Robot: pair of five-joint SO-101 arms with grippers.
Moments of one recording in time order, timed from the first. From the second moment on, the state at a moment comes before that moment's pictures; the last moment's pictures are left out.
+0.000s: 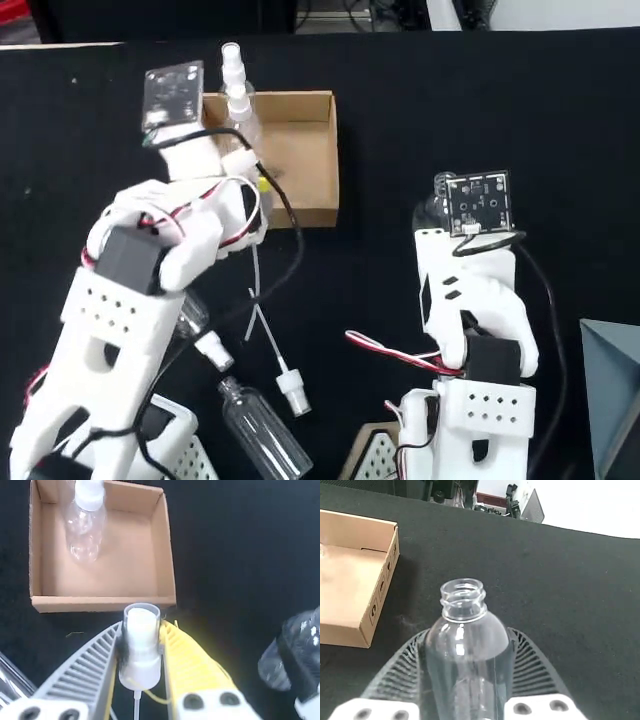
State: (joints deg) left arm 17.1 -39.4 16.7 69.6 24.1; right arm 6.7 -72.6 65.4 44.5 13.3
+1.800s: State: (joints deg) left arm -8.6 -46.4 19.8 65.4 55.3; right arm -21.2 -103.0 87.8 44.5 13.4
